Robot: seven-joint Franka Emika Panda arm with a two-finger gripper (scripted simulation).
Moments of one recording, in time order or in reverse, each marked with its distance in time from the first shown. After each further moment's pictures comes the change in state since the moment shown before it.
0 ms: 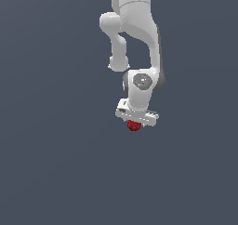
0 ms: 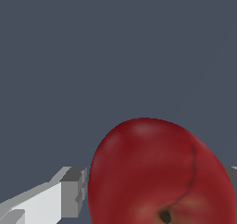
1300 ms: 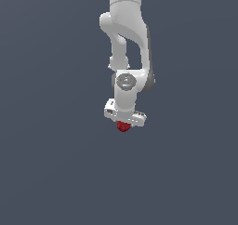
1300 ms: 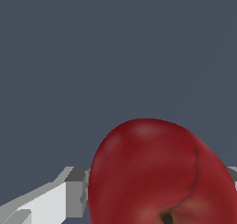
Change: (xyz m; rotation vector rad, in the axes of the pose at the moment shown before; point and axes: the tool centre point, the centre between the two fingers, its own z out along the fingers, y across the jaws) arm 0.023 0.052 -0.003 0.001 -0.002 -0.002
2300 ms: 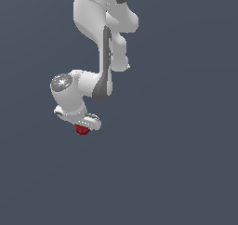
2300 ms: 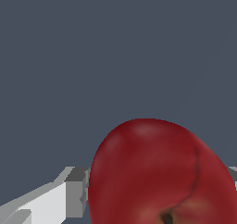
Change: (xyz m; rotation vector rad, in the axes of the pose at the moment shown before) arm 0.089 0.187 -0.020 0.000 0.000 0.004
